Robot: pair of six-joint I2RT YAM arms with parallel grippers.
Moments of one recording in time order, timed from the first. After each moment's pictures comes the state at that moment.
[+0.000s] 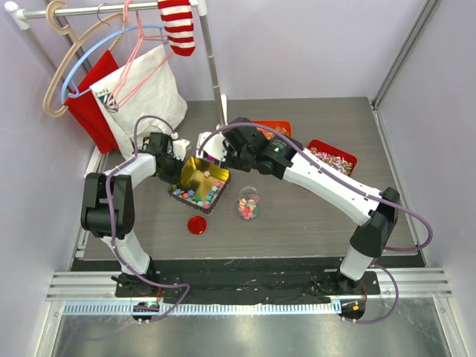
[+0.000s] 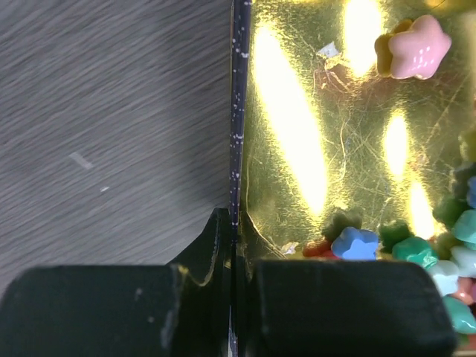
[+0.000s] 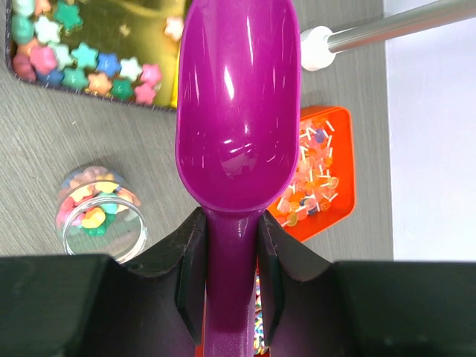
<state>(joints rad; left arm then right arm) -0.10 1.75 1.07 -0.42 0.18 0.29 0.93 1.70 1.76 -0.82 0.19 -0.63</state>
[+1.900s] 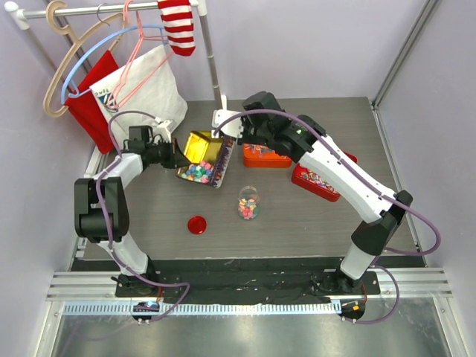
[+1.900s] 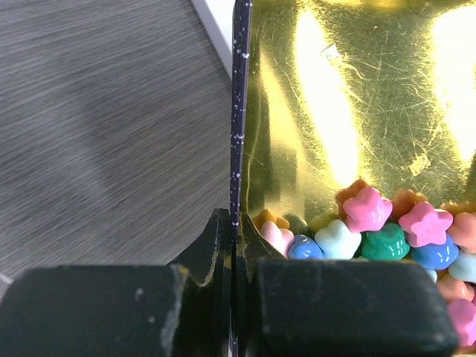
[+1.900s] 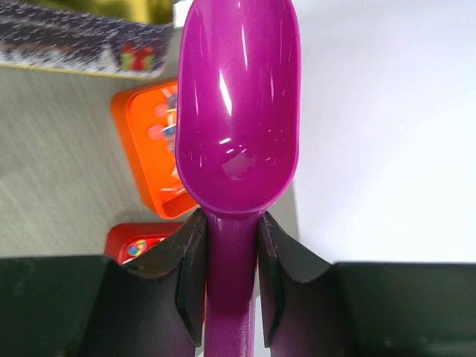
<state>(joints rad) 0.03 1.71 1.08 -0.18 0.77 0.00 0.81 1.69 1.91 -0.88 0.27 -0.87</state>
